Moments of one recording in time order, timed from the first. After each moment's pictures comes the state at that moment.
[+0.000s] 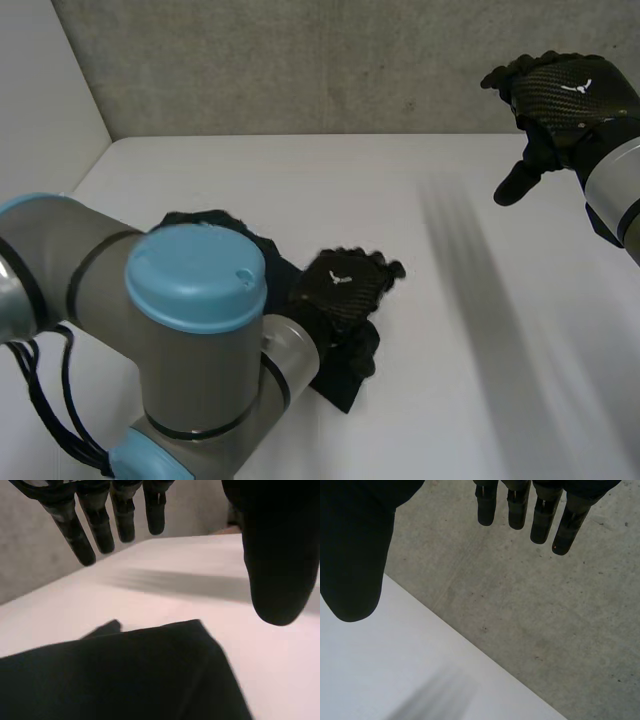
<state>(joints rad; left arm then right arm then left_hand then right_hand) 3.87 -2.03 -1.40 3.11 -1.56 3.19 1.92 -1.50 1.41 0.10 1.51 2.85 0.26 0.29 0.29 0.28 0.10 0.16 0.20 0.20 0.23 0.05</state>
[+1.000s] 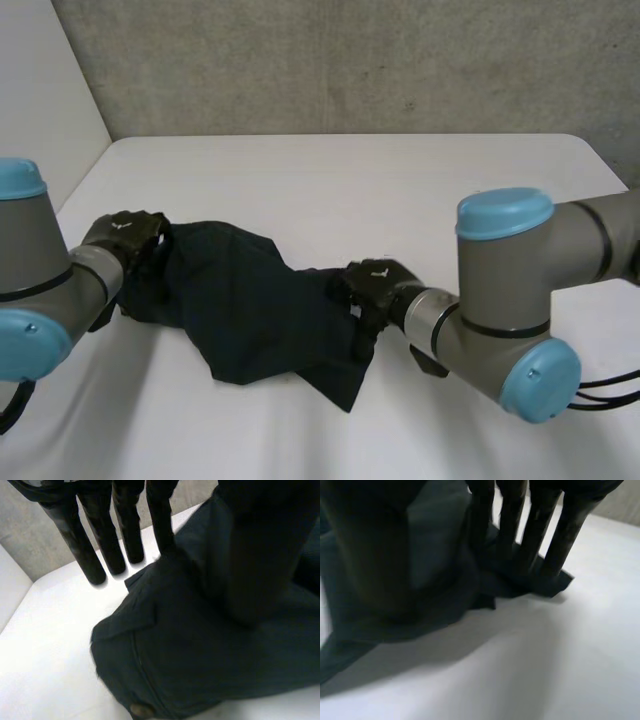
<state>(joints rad) 4.49 -2.01 -1.52 3.14 -1.57 3.35 2.17 -0.93 1.31 0.15 1.33 3.05 0.52 0.50 0.49 0.49 0.32 0.54 0.61 0.59 0.59 0.40</state>
